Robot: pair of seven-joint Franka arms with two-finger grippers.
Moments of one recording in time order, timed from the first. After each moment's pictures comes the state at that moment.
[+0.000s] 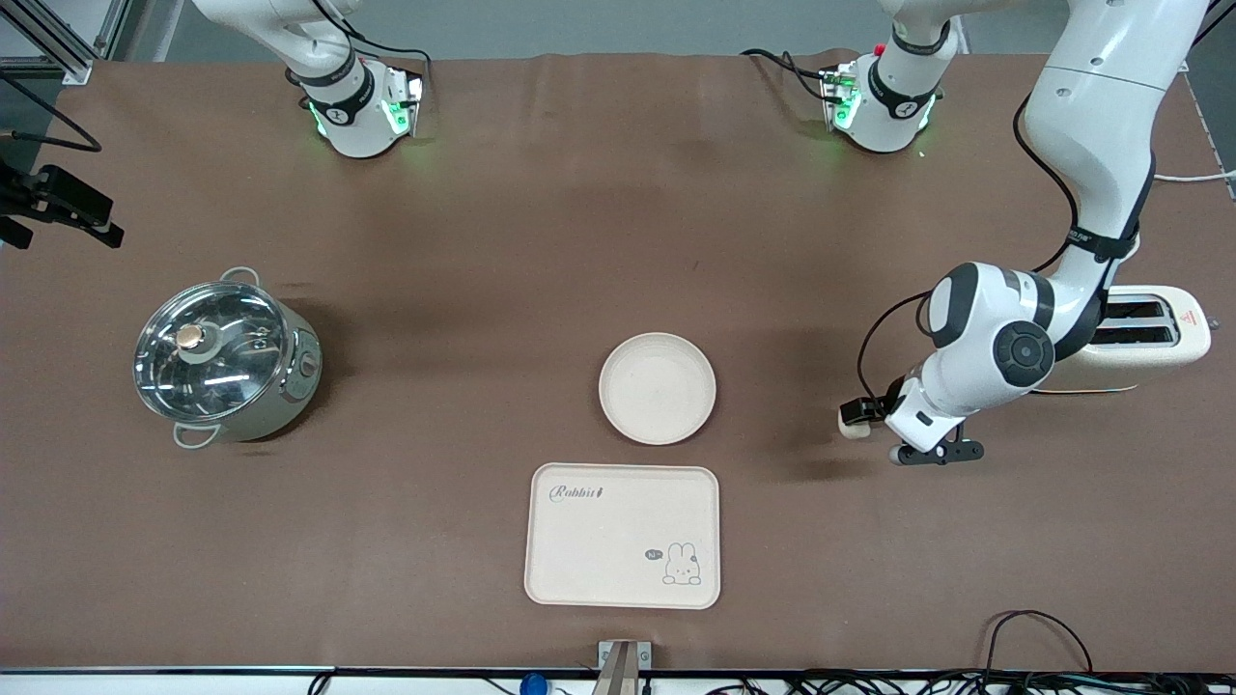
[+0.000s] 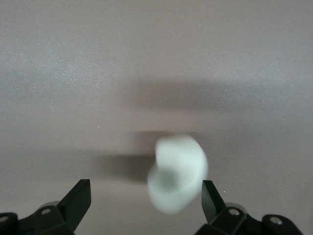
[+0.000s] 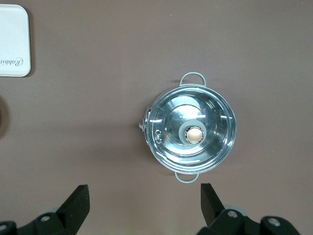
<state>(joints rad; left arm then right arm) 0.13 0.56 -0.33 -1.85 0.09 2.39 -0.28 0.11 -0.03 -0.16 -1.51 0.00 1.50 -0.05</state>
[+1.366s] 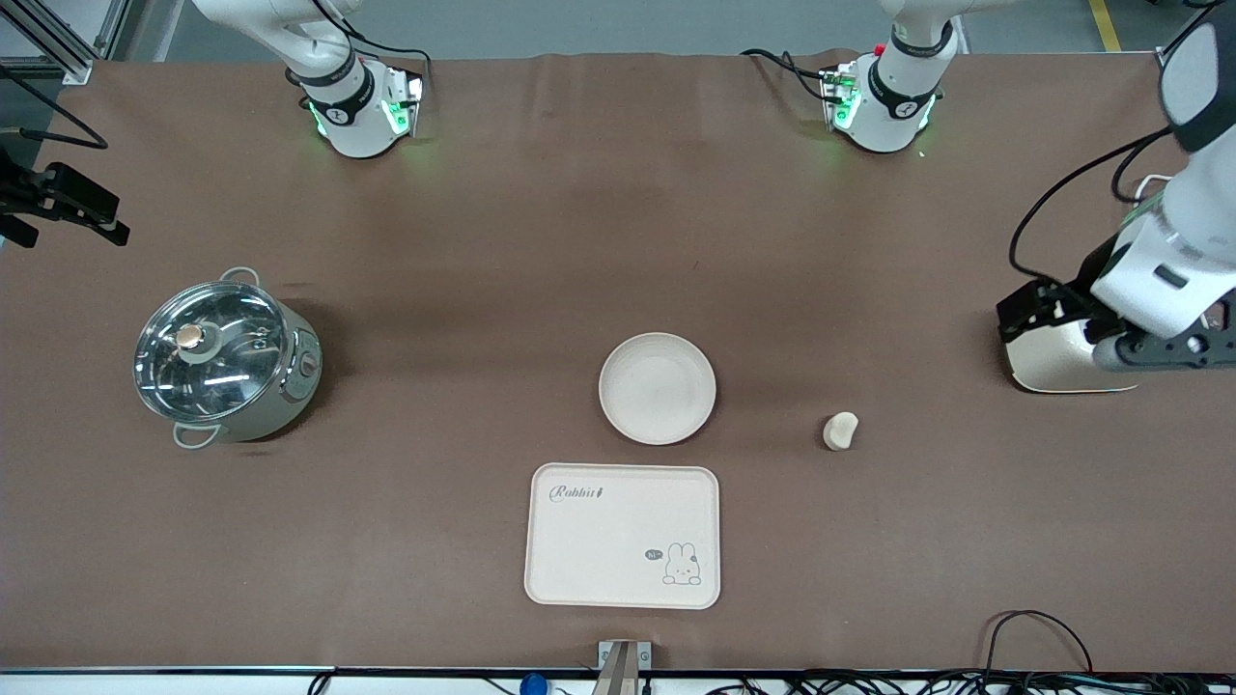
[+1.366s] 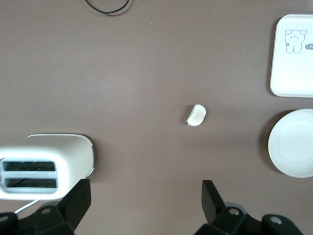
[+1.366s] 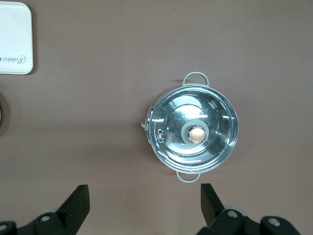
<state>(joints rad) 0.14 0.14 -0.30 -1.45 0.09 1.63 -0.16 0.11 -0.03 -0.15 -1.51 0.00 1.50 -0.05</state>
